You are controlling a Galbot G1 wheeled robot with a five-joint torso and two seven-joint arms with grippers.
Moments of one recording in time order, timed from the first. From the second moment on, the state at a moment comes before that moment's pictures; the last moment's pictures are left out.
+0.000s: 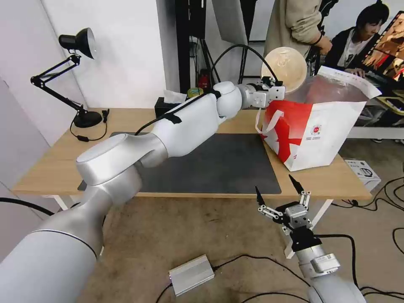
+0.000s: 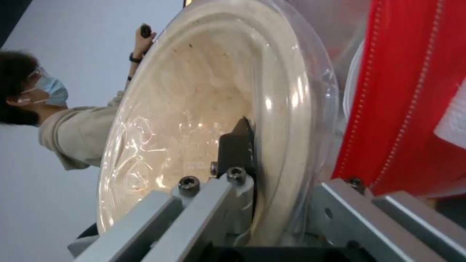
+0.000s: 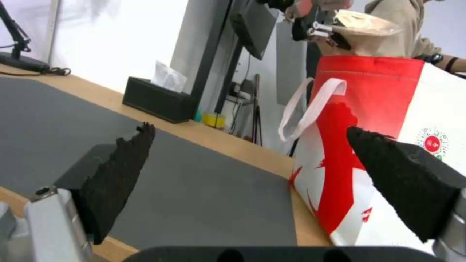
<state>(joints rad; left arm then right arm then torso) -0.32 -1.60 0.74 -0.78 0.13 -0.11 0.24 -1.64 1.23 0.53 2.16 -0.04 0.24 0.00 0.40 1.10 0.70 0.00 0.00</state>
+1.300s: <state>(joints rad) -0.35 -1.60 0.84 -0.76 0.17 -0.10 0.27 -1.64 1.23 0.53 2.16 -0.04 0.24 0.00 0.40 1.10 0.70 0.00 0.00</state>
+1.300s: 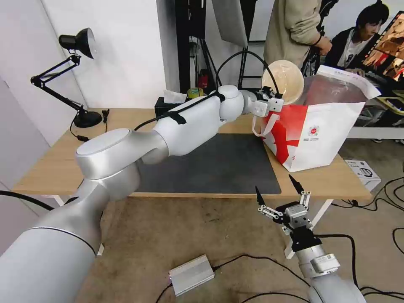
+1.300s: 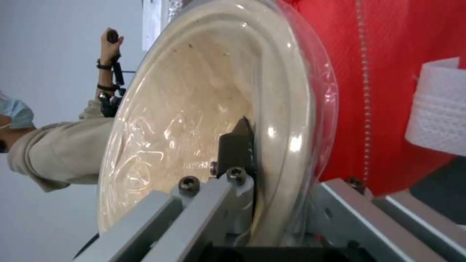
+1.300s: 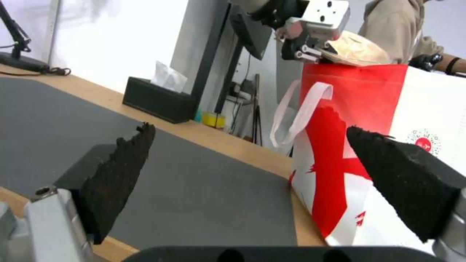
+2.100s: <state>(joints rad) -0.35 -1.60 0.85 -0.76 0.18 -0.11 0.27 -1.64 1.23 0.53 2.16 -0.04 0.24 0.00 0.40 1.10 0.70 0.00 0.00</state>
